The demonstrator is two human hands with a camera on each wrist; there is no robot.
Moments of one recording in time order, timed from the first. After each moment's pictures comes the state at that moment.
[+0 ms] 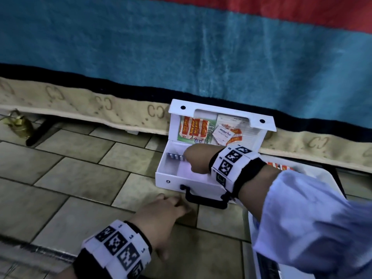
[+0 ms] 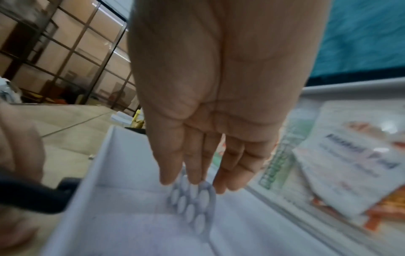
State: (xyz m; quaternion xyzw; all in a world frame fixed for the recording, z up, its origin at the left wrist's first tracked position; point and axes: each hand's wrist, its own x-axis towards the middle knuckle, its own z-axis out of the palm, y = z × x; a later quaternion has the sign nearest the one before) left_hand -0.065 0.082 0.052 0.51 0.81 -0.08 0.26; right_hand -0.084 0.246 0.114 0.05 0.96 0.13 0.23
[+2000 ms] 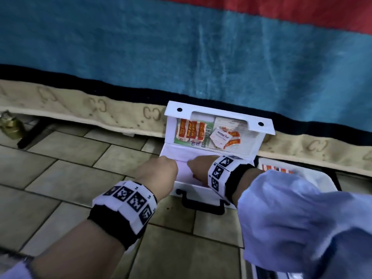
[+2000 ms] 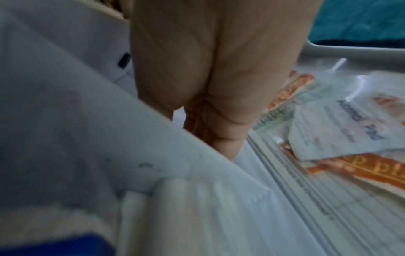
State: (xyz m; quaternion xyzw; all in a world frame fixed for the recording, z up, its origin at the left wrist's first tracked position) left_hand -0.110 0.129 0.086 0.40 0.91 -0.05 0.08; right_hand -0.073 0.281 0.079 -0.01 0.97 0.13 0.22
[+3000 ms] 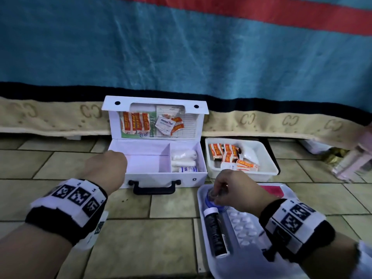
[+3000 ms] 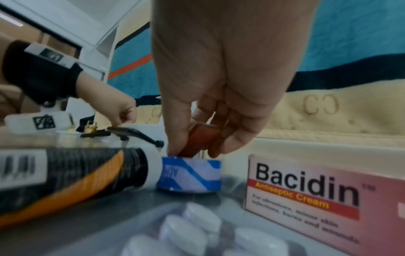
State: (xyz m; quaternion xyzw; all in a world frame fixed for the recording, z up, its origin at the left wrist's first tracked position) left_hand -0.107 0.143 0.081 0.36 0.92 -0.16 0.04; right_hand 0.138 0.316 0.081 0.26 0.94 -0.21 0.01
